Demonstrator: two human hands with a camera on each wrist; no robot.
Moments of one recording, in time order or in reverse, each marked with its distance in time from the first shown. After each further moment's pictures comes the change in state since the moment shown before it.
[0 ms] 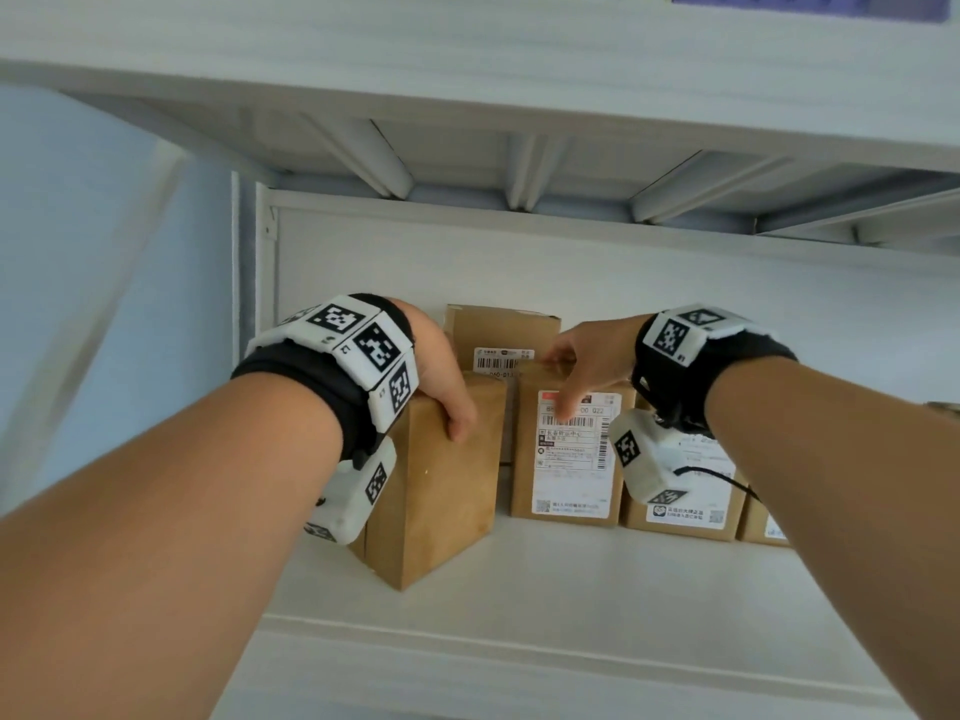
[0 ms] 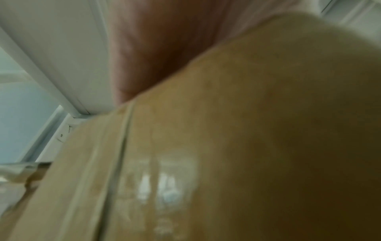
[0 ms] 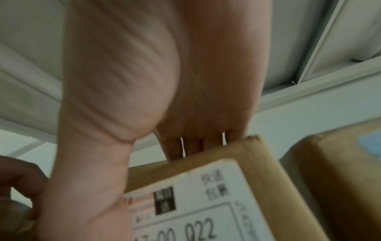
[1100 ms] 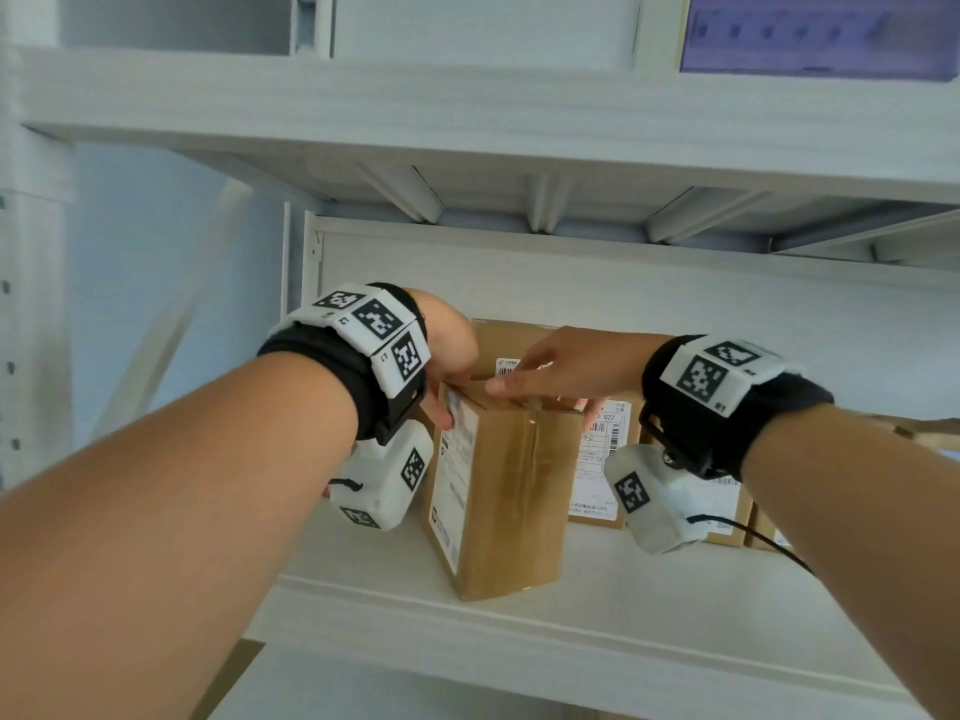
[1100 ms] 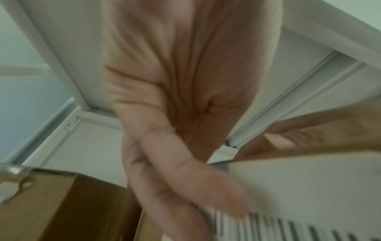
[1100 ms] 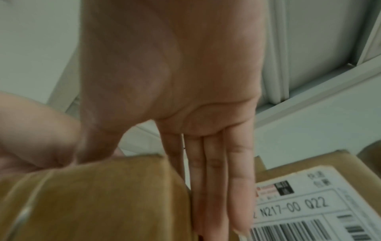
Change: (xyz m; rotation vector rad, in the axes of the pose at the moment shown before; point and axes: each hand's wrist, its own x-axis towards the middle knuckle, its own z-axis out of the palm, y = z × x) left_hand -0.022 -0.007 -0.005 -0.458 0.021 -0.038; right_hand -0.057 -0.042 -0.005 0.334 -0.018 -0.174
